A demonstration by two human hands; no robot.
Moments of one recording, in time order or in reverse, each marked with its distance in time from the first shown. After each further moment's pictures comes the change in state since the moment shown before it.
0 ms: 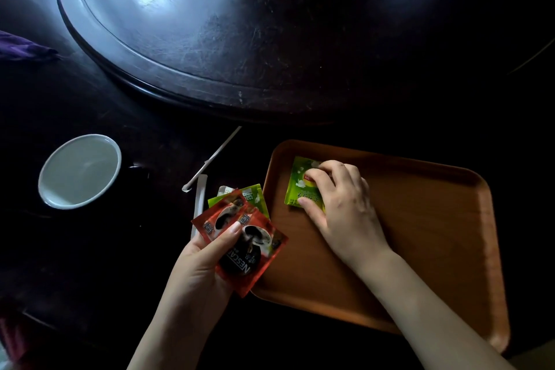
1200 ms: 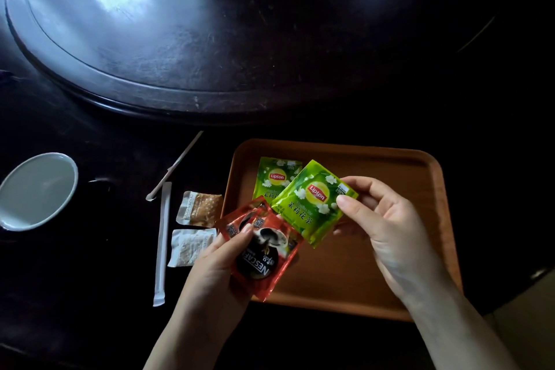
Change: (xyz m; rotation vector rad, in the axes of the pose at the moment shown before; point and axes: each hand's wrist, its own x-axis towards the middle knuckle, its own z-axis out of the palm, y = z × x) left_hand -0.007 -0.030 0.044 0.046 -0.041 -0.195; right_hand -0.052 0.032 -0.069 1.442 0.081 0.548
